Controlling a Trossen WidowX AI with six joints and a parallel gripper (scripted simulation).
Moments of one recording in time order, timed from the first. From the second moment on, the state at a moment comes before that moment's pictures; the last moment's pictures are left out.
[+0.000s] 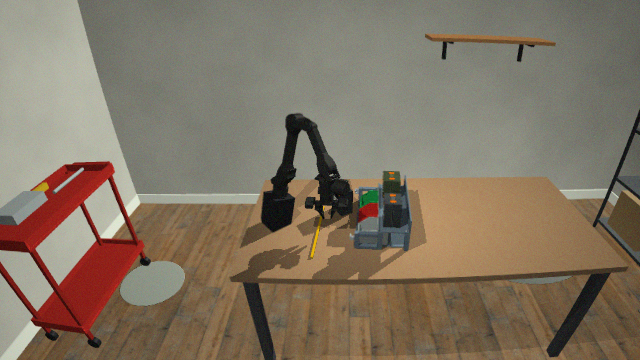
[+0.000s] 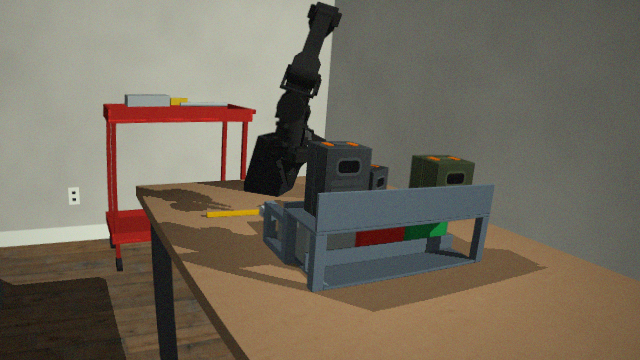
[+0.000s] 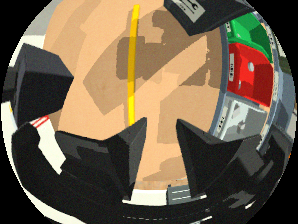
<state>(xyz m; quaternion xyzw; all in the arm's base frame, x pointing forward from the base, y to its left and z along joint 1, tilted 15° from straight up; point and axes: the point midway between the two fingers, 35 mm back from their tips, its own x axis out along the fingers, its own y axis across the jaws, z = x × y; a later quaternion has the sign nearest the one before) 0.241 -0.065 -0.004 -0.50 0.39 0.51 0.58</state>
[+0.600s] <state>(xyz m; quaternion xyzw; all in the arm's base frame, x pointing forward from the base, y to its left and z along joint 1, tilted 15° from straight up) 0.288 -0.073 0.001 -0.50 0.39 0.51 0.58</state>
